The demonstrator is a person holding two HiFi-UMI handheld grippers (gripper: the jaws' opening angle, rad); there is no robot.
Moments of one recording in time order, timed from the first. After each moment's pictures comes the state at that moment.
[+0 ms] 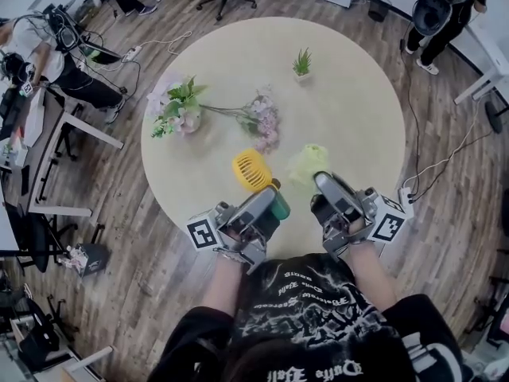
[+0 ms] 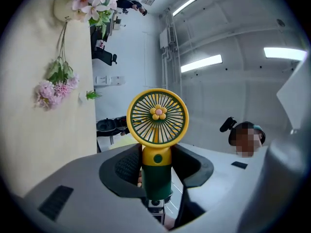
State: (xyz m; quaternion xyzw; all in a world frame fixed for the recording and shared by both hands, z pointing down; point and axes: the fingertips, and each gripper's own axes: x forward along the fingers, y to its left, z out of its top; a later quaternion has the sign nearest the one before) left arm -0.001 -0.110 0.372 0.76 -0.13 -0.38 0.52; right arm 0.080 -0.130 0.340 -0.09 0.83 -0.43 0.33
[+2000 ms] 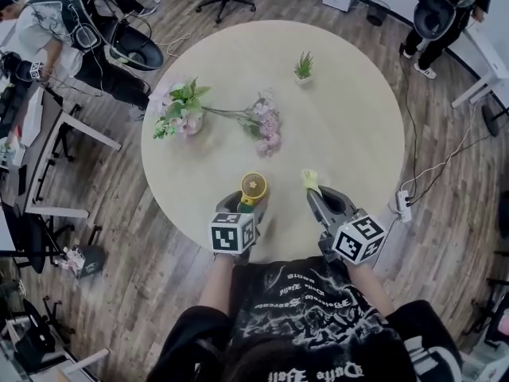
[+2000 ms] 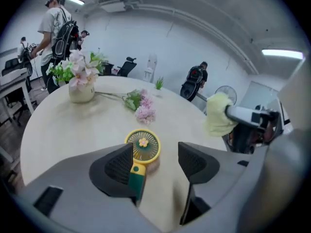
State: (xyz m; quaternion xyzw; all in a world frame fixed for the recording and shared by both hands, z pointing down) left arm -0.063 -0.109 0.554 0.75 -0.51 0.22 0.35; right arm 0.075 -0.119 0.478 -0.36 0.89 -0.29 -0.02
